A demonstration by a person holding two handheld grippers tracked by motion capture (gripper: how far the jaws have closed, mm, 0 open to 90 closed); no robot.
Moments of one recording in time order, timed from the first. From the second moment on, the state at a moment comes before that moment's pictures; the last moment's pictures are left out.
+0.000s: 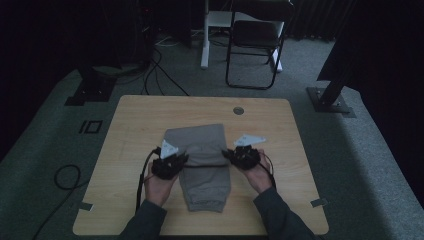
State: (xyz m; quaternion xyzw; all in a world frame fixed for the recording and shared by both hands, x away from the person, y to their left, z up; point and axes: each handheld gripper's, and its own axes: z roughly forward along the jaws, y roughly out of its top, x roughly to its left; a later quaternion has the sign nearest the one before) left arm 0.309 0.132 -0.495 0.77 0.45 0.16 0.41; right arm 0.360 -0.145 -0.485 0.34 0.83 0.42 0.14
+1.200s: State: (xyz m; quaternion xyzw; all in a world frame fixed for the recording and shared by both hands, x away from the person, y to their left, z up) left arm 0.382 0.131 -0.538 0.79 0.50 0.15 0.31; right arm 0.401 -0.133 -0.542 0.41 0.84 0.33 0.13
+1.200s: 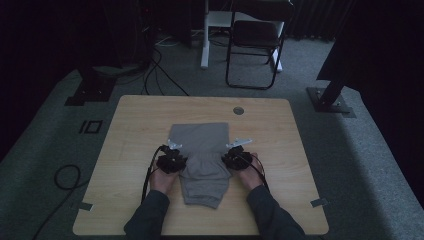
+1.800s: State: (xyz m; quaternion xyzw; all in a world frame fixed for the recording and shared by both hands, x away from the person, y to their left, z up) left arm 0.371 0.125 -0.530 0.79 0.47 0.15 0.35; right arm 0.408 -0.144 -0.544 0.43 0.81 0.39 0.05
